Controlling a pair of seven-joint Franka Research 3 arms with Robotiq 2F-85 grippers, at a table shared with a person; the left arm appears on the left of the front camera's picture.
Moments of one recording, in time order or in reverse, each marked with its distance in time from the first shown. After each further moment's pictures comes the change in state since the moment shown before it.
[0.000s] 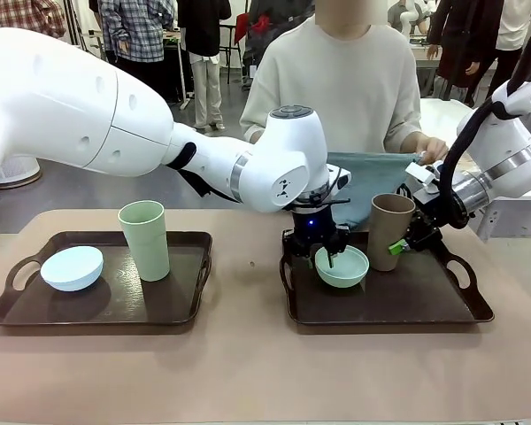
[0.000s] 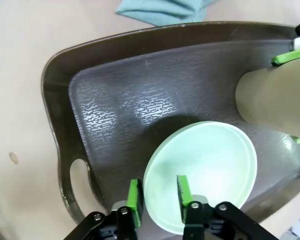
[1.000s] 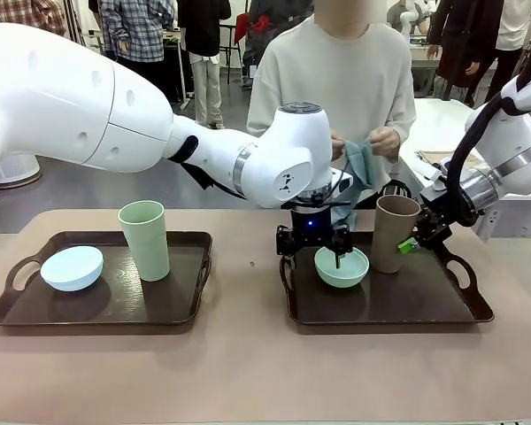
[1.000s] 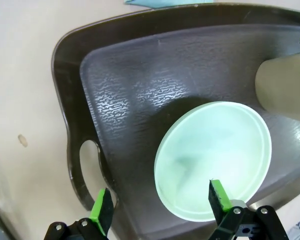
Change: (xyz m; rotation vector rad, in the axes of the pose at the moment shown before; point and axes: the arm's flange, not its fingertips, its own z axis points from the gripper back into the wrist) left arm -0.006 -0.001 0.003 0.068 0.054 -0.007; right arm 0.002 0.008 0.014 -0.019 0.017 -0.031
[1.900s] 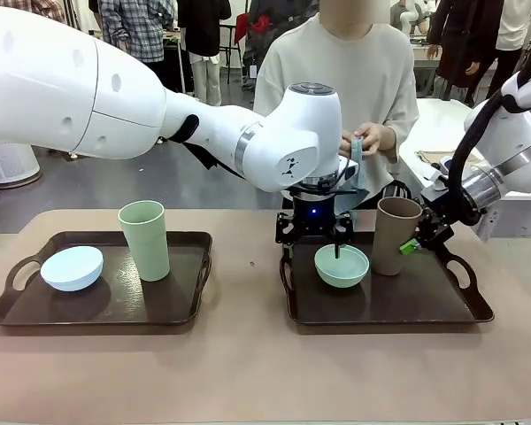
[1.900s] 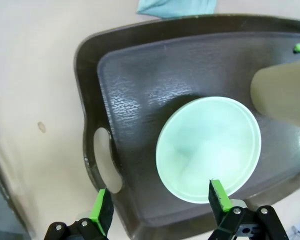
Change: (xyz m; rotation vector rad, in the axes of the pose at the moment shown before) left arm -0.007 -0.010 0.030 0.055 -0.024 0.018; right arm 0.005 0.006 0.003 -0.017 0.047 -0.004
